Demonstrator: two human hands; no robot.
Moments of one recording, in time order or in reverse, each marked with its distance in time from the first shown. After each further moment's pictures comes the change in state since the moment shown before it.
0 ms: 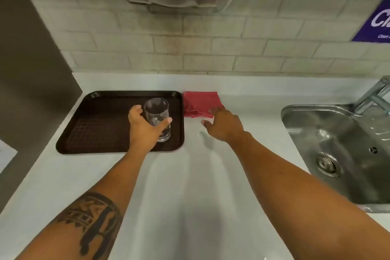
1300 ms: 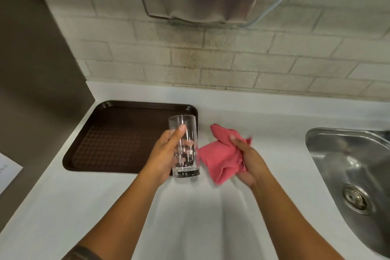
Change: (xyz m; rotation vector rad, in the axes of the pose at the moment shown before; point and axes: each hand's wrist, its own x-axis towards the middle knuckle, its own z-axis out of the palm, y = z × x) left_hand -0.006 0.039 0.007 -0.619 -0.363 -0.380; right_hand -0.008 0.009 0.014 2.017 -0.254 0.406
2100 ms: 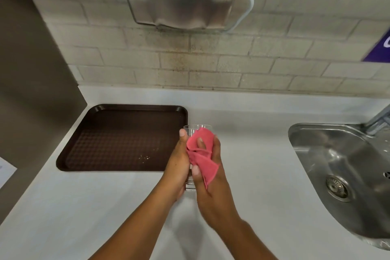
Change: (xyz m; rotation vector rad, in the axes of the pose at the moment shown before) left_hand -0.059 -0.011 0.069 -0.051 -0.010 -0.064; right_hand -0.116 0.074 0.054 -1.066 0.070 -0.616
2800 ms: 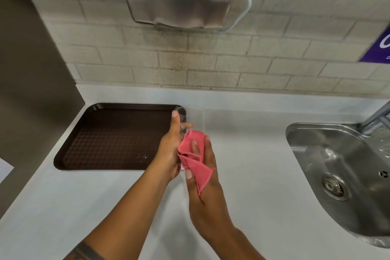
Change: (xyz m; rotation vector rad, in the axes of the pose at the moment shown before) left_hand 0.012 0.039 -0.011 0.010 -0.027 0.008; right_hand -0.014 -0.010 0.011 0.034 -0.021 0.017
